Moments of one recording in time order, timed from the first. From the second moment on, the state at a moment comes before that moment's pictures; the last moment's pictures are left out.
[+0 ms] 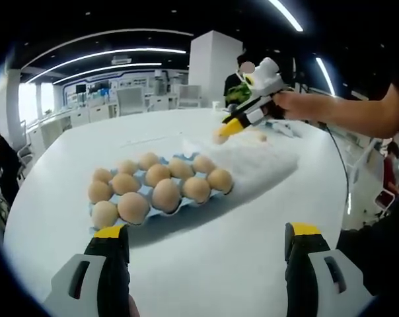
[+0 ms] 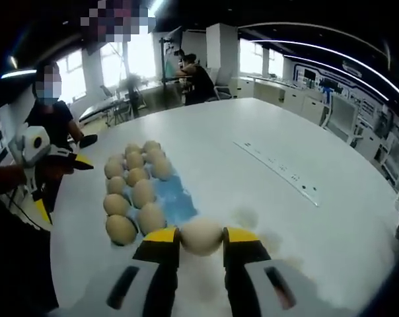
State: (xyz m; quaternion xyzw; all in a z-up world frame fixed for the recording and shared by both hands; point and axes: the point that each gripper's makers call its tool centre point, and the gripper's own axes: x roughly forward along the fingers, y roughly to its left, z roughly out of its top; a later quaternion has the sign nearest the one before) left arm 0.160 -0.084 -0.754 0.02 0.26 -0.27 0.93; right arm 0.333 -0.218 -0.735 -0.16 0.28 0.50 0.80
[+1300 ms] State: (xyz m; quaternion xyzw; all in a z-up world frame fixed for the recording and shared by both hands) left arm 0.156 -0.057 -0.762 0.01 0.26 -0.24 0.94; right arm 0.331 -0.135 -0.747 -0.13 0.27 0.54 0.79
